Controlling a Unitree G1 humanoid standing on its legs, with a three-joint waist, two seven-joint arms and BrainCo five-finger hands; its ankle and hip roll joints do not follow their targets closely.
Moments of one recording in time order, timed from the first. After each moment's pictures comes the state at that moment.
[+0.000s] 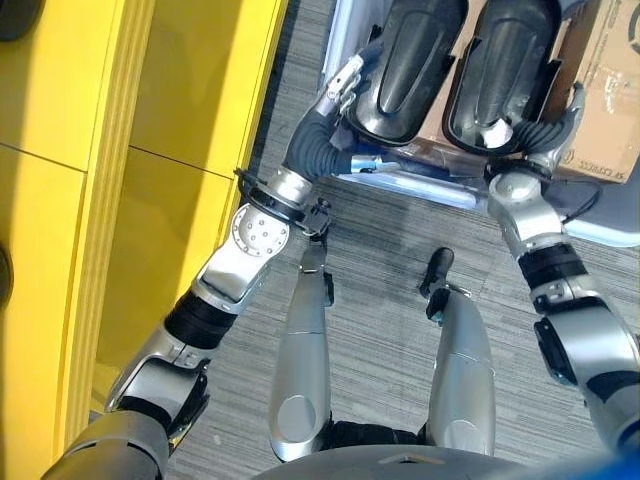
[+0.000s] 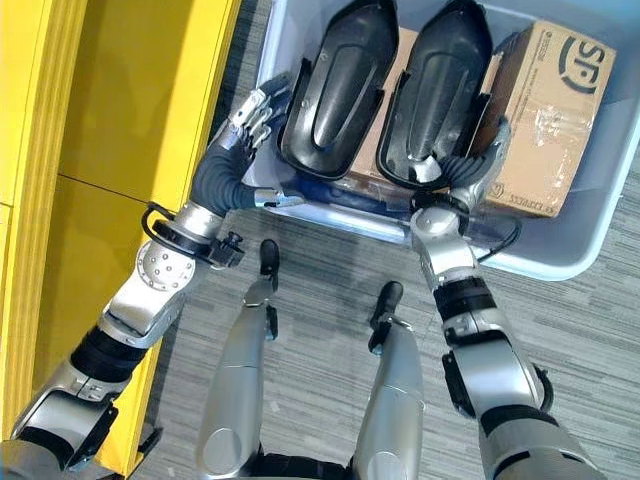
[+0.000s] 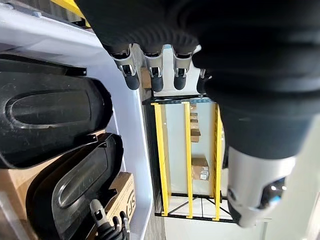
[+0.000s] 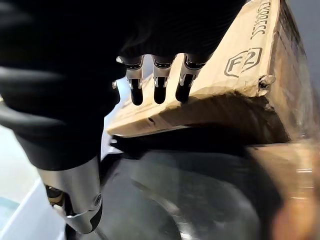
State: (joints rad) left arm -0.62 0.49 -0.39 -0.17 -0.29 -0.16 0.09; right arm -0.92 -0.44 0.17 0.65 0.17 0.10 -0.87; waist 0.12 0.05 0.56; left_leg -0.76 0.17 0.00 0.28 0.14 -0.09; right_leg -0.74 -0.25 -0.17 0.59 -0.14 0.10
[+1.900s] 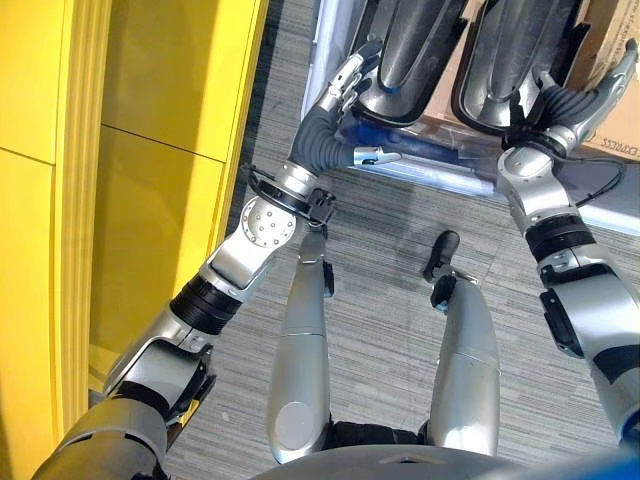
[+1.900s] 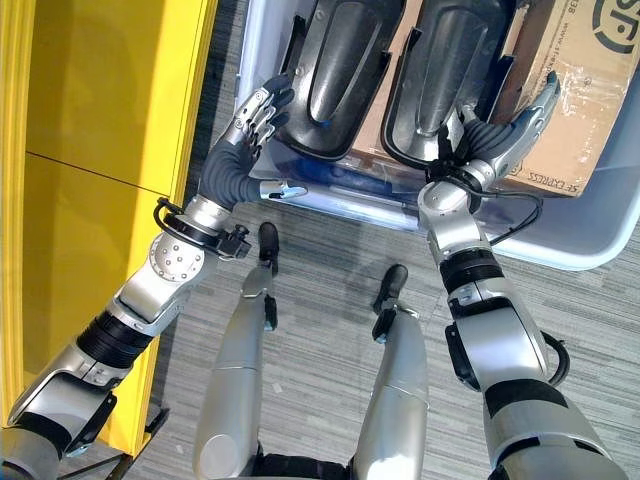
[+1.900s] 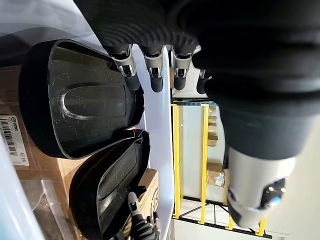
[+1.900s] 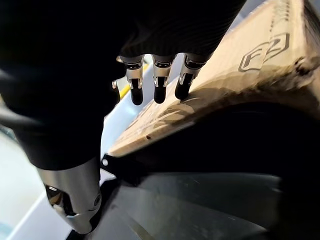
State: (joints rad) left arm -0.68 0.52 -0.47 -0.05 -0.36 -0.24 0.15; right arm -1.05 -0.48 0.24 0.87 0.21 -0.13 -1.03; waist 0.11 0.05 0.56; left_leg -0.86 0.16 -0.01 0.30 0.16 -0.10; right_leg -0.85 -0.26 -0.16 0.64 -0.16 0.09
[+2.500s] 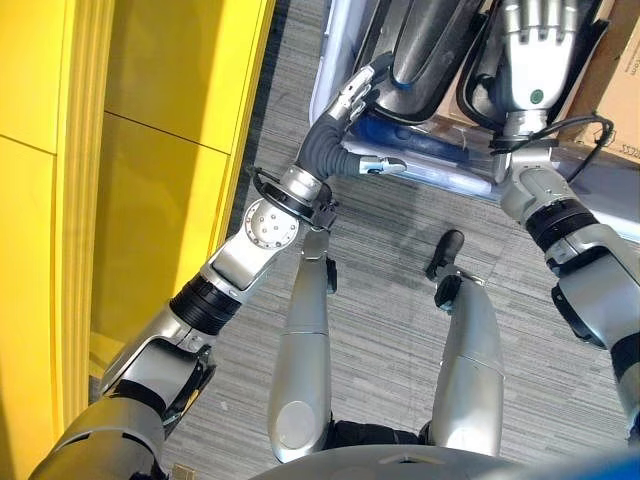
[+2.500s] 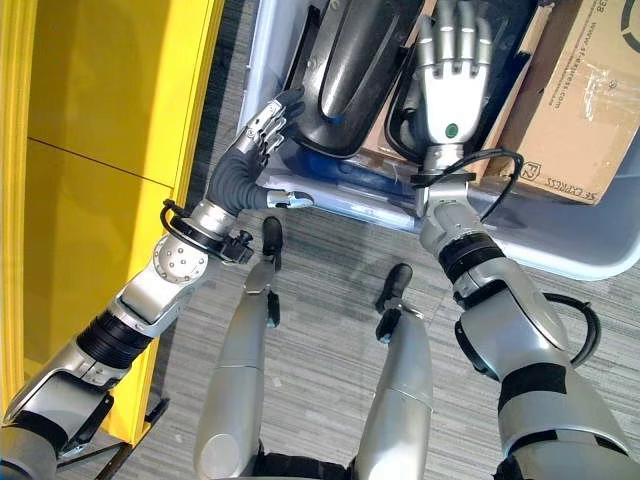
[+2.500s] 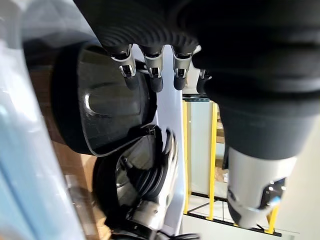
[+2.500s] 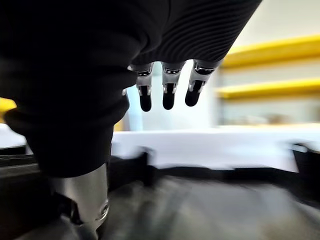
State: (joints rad) left arm -0.69 0.54 -0.51 0.00 -0.37 -0.26 0.12; right arm -1.18 -0.60 0.81 0.87 -0.82 0.22 -0.98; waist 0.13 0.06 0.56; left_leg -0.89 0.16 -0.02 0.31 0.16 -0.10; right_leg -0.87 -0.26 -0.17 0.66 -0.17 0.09
